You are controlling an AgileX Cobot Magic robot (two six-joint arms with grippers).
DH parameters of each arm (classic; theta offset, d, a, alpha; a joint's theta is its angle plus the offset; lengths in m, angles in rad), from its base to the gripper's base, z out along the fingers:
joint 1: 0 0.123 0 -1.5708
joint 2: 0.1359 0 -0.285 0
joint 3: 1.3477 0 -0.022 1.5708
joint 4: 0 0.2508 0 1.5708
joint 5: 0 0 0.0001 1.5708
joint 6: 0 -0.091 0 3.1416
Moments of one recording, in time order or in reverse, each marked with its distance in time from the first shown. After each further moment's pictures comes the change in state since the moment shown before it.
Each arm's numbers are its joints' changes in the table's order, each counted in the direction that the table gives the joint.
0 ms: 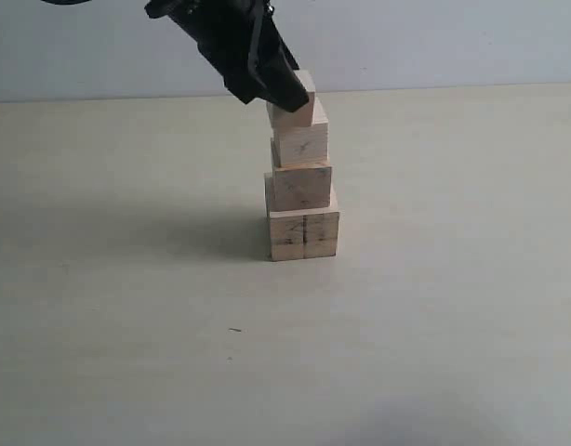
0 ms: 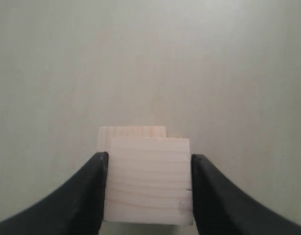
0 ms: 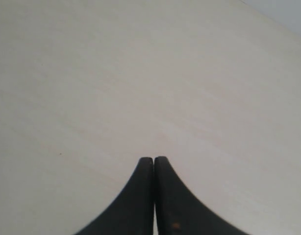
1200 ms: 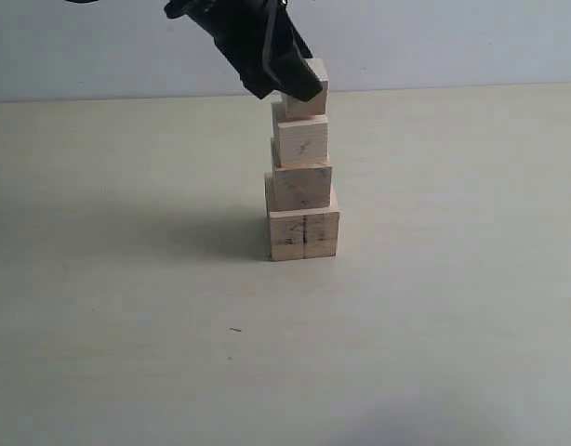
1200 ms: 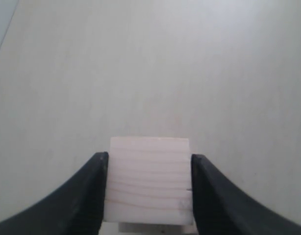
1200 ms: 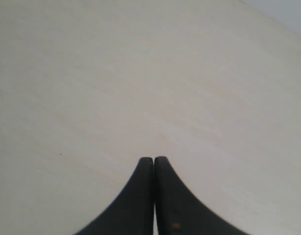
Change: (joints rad) left arm 0.000 0.046 -0.040 -0.036 0.054 -0.061; right arm 0.000 0.000 0.000 0.000 0.000 0.000
